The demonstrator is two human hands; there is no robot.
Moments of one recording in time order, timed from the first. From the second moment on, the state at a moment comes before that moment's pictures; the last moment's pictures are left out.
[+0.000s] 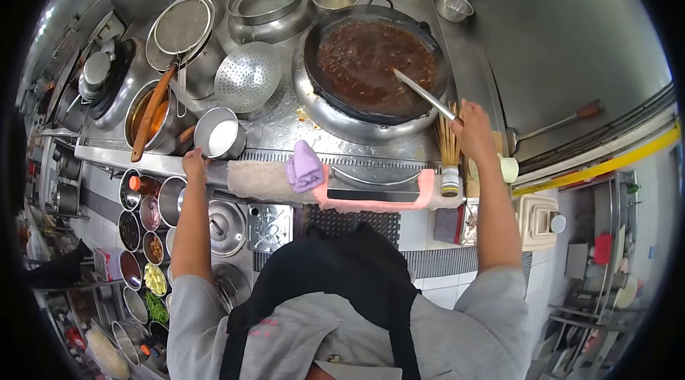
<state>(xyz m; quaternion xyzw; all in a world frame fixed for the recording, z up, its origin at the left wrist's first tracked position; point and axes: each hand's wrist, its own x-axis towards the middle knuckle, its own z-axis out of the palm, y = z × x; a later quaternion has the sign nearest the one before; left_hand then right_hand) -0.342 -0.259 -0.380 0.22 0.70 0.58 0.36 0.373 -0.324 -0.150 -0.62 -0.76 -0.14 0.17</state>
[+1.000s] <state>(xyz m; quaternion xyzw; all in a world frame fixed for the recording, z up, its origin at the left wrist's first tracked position) -0.165 -0.504 -0.380 0.47 0.74 0.45 0.16 0.370 -0.286 -0.123 -0.64 -0.46 0.58 0.18</state>
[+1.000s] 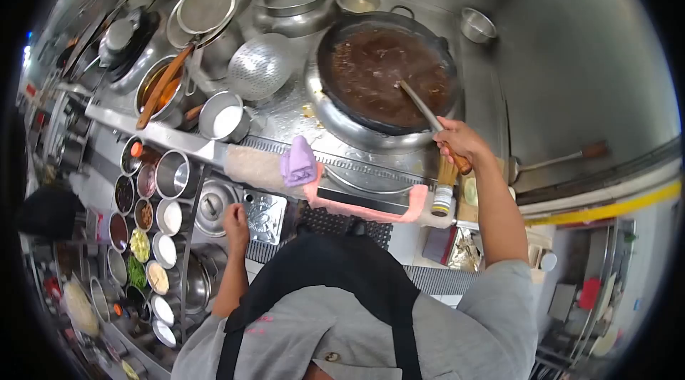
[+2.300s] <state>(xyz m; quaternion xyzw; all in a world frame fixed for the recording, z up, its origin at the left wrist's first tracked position) -0.197 -0.624 -0.528 0.62 0.71 0.06 0.32 0.430 -0.349 -0.109 -0.68 -0.72 0.04 0.11</state>
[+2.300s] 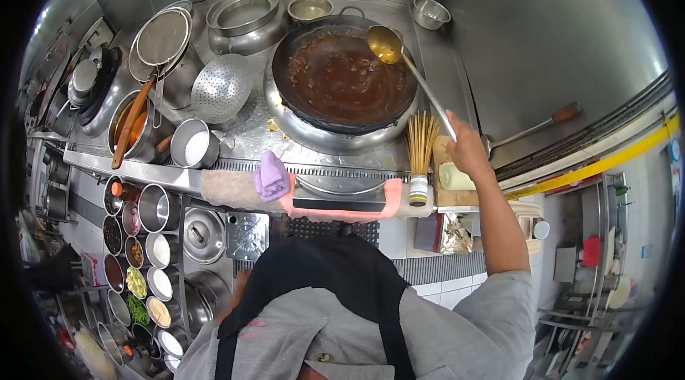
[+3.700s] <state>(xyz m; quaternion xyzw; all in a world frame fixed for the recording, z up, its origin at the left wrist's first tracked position) -0.174 -0.622 -0.493 0.43 0.80 0.07 0.42 0.324 -0.240 -0.105 -0.59 -0.45 0.65 0.16</state>
